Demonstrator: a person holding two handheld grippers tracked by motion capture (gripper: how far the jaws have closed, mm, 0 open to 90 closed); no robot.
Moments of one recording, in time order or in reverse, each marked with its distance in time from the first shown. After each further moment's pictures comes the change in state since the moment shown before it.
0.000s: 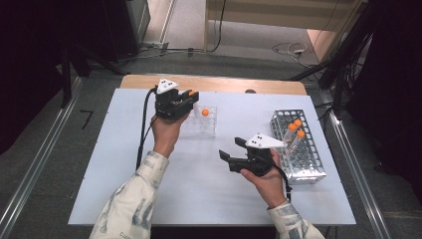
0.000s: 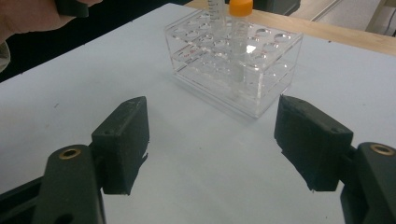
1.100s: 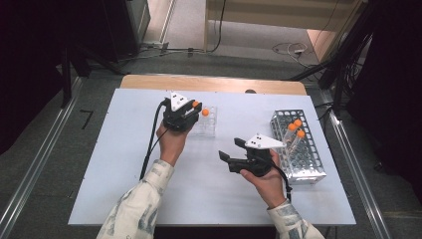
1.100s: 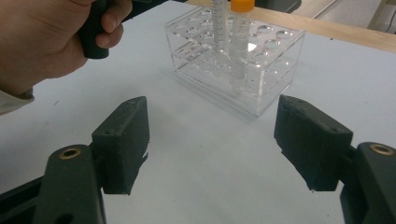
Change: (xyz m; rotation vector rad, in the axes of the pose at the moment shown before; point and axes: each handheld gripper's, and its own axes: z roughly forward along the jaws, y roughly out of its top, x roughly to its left) left arm -0.012 -0.038 0.015 0.003 0.087 0.129; right arm 0.000 -0.001 0.001 0.009 0.003 -0.005
